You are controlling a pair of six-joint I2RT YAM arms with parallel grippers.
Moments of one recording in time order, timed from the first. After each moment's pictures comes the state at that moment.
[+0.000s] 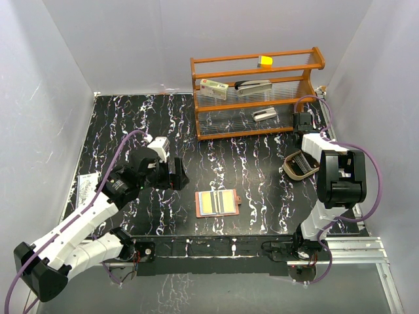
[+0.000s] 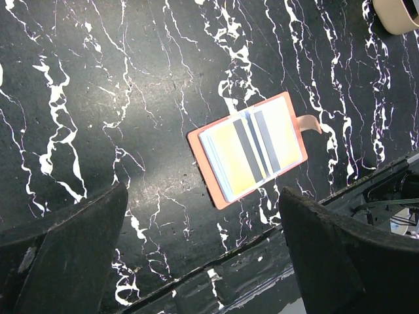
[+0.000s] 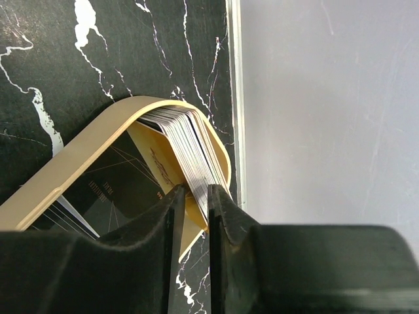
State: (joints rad) left arm -0.66 0.91 0.82 -0.61 0.01 -0.49; right arm -0.05 1.74 1.07 -0.29 0.67 -0.32
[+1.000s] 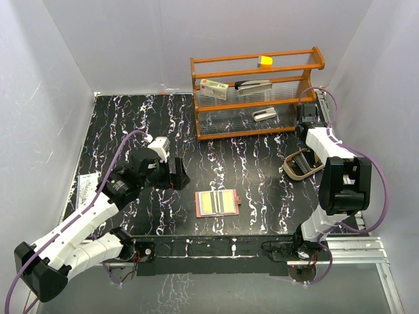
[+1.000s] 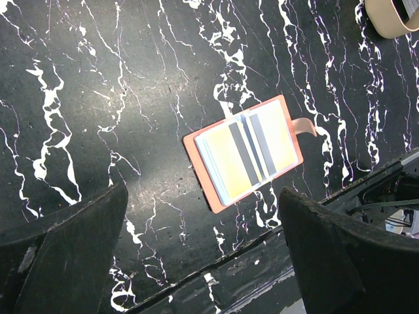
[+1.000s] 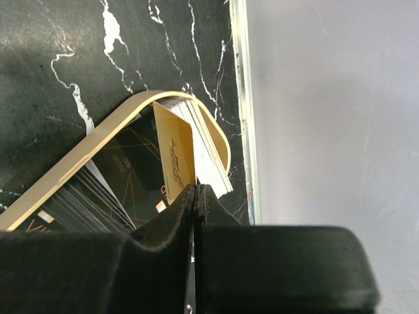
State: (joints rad) left arm -0.66 0.91 0.81 -0.59 0.02 -0.50; right arm -0.05 1.67 1.18 -0.49 0.58 -0.22
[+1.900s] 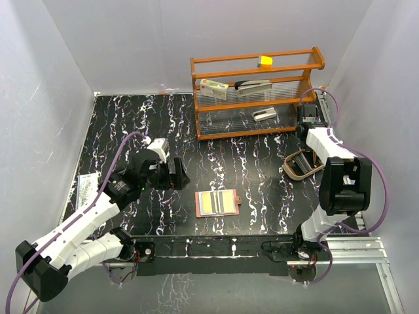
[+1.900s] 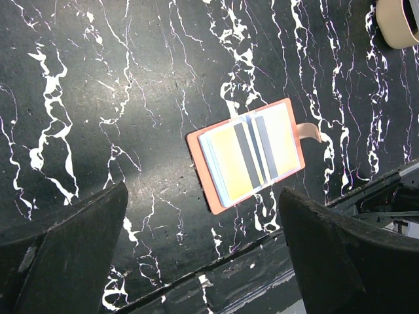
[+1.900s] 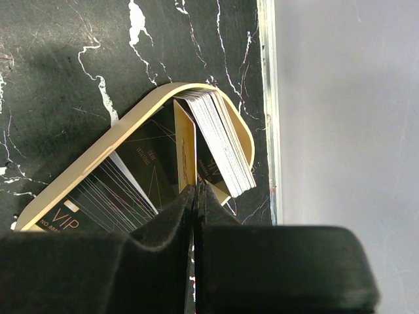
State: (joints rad) left arm -0.66 0.91 0.78 -0.58 -0.01 -0.55; right arm -0.05 1.66 1.18 -0.53 0.51 -0.15
